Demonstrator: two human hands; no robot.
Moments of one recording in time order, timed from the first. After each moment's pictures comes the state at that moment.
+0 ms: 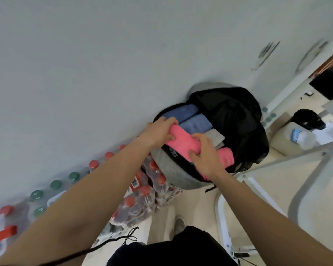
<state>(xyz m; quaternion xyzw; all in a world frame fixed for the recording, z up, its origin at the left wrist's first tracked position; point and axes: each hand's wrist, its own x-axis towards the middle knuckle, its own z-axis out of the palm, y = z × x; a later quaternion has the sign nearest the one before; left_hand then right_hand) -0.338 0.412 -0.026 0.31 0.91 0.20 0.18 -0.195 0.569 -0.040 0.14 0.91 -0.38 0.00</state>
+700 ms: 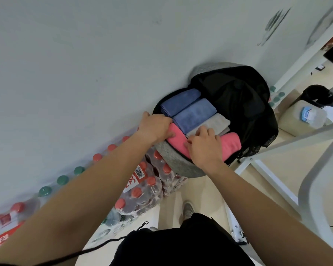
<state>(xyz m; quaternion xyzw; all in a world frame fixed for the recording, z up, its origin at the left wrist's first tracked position) -0.334 0.407 -0.041 0.35 0.93 -0.02 0.12 -0.199 0.545 -0.058 0.14 0.99 -0.05 0.02</state>
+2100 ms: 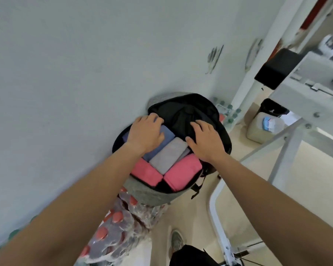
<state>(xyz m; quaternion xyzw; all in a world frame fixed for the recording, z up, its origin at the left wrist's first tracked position) -0.333 0.511 0.005 0.43 0.90 0.03 -0.04 -0.202 0.704 -0.026 0.15 0.98 -0.13 -0.03</state>
